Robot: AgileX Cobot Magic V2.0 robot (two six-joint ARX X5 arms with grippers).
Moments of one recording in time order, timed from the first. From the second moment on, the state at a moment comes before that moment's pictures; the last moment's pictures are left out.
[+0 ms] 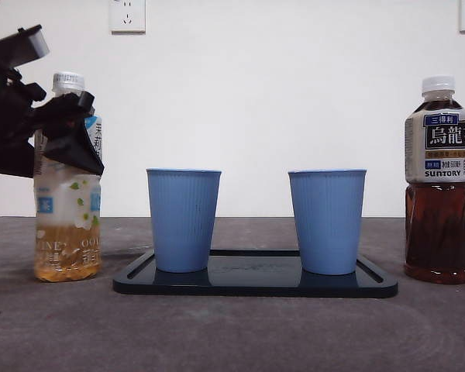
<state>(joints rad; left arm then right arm) -0.32 1.23 0.57 0.20 0.07 -0.09 0.44 0.57 1.03 -0.85 0.02 0.35</state>
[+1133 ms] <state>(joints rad) -0.56 1.57 1.55 -1.19 -0.31 0.12 0.44 0.57 1.03 -0.85 0.02 0.35</state>
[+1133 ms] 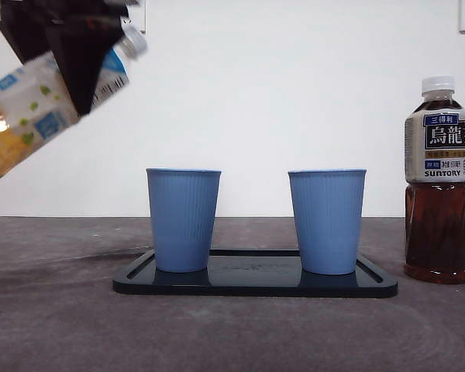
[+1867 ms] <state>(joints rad) -0.74 1.81 1.61 -1.28 -0.66 0.11 0.44 0.57 1.03 -0.85 0.02 0.34</state>
